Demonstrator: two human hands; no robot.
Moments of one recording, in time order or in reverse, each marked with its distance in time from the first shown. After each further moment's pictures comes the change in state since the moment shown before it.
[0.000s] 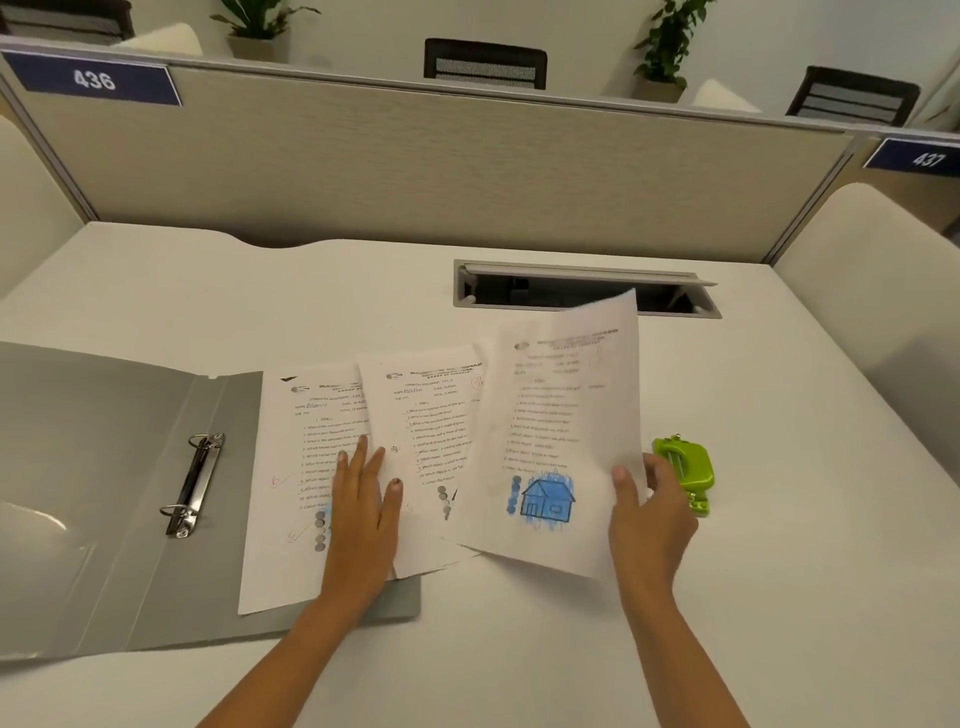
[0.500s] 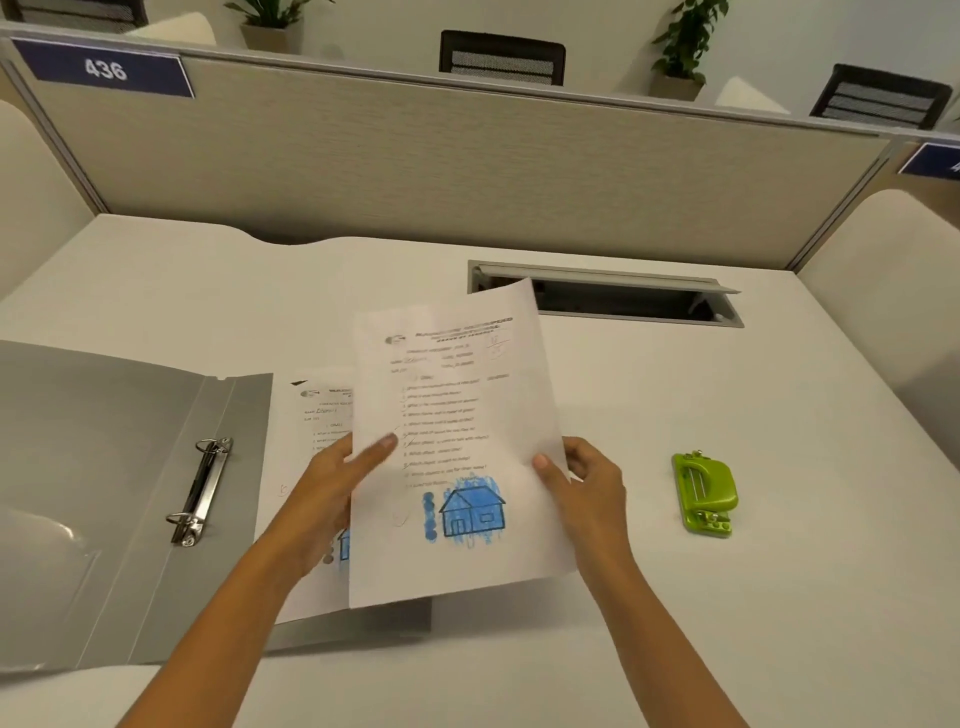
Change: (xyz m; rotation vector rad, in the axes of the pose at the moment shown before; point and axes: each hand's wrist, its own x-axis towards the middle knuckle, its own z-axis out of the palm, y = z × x) left_hand 0.039 0.058 -0.080 -0.623 -0.311 -0.463; right_hand -0.002 -0.023 0.051 0.067 -0.448 0.024
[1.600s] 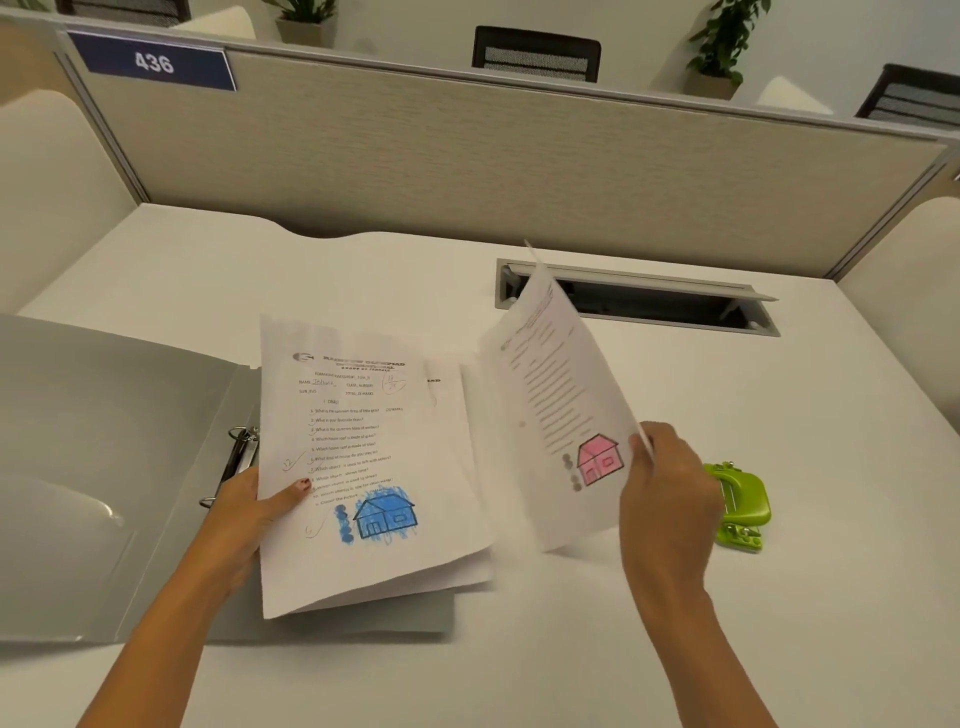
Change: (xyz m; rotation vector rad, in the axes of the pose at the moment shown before) left_hand -0.009 -0.032 -0.086 0.005 0.285 -0.027; right_hand -0.010 -0.025 -0.019 -0.707 0.480 -0.481
